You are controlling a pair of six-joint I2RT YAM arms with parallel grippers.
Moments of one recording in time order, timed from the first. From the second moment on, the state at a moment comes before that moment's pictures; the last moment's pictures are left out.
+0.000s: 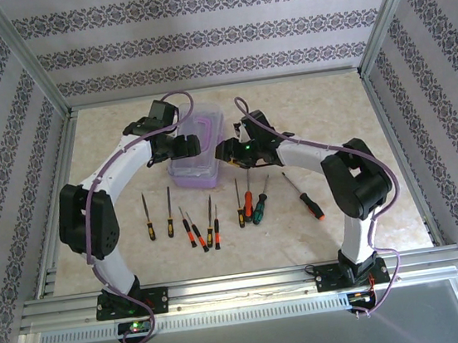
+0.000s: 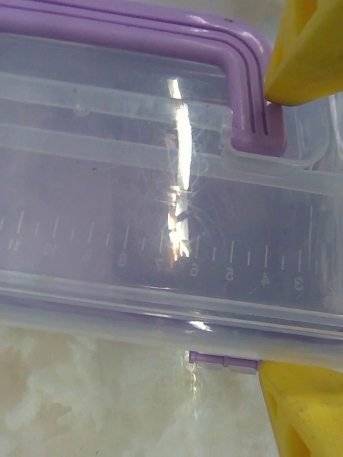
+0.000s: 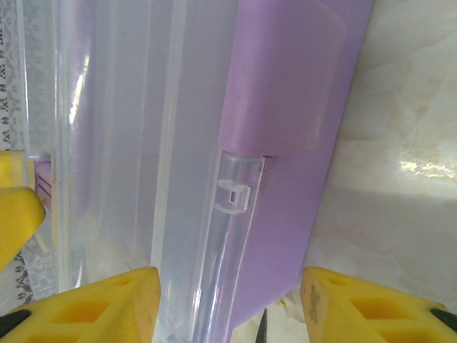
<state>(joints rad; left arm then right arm) -0.33 1.77 1.46 -0.78 0.06 -0.37 0.50 1.86 1.18 -0.09 -0.52 0.84</state>
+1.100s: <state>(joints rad) -0.33 1.82 1.51 -0.78 0.00 -0.32 0.28 1.98 1.09 0.47 -0.77 1.08</state>
